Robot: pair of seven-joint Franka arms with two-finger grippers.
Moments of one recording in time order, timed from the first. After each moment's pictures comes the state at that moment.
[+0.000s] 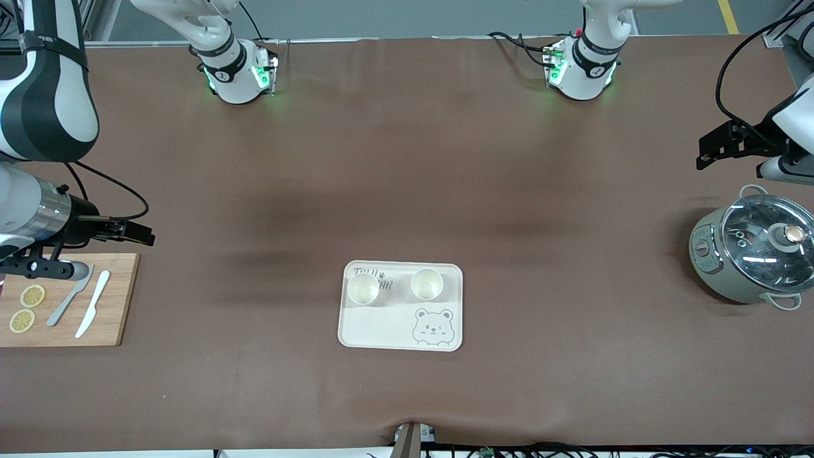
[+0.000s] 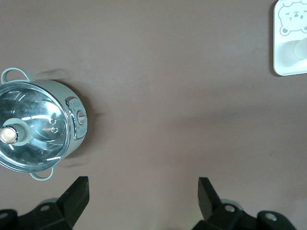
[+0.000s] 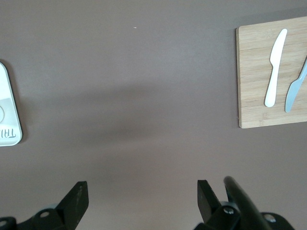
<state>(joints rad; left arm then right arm) -0.04 0.01 0.00 -1.54 0.00 1.53 0.14 -0.03 0.27 0.03 -1.53 0.02 1.70 0.11</state>
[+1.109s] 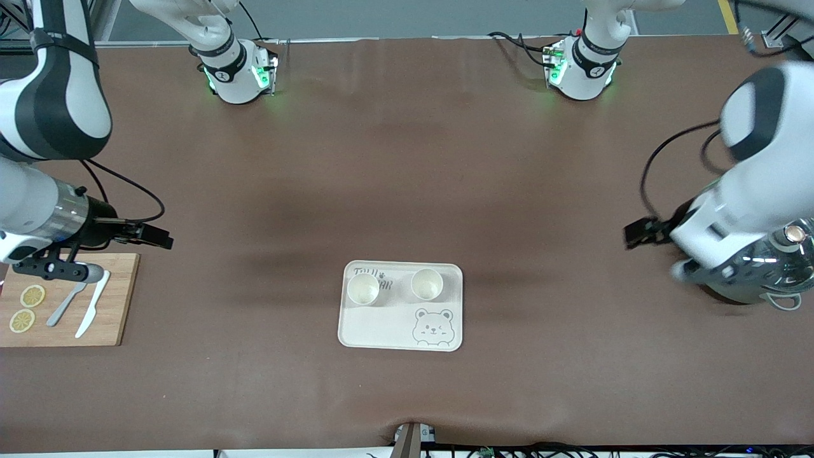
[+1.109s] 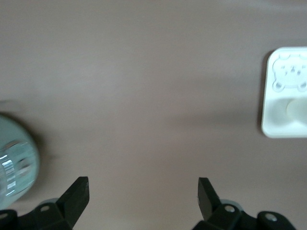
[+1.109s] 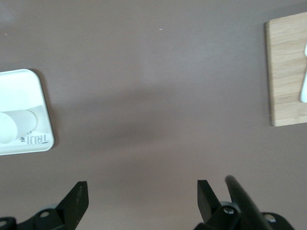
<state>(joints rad) -0.17 0.43 -0.04 -1.31 0.00 1.72 -0.15 0.03 0.27 0.04 -1.53 0.09 1.74 0.22</state>
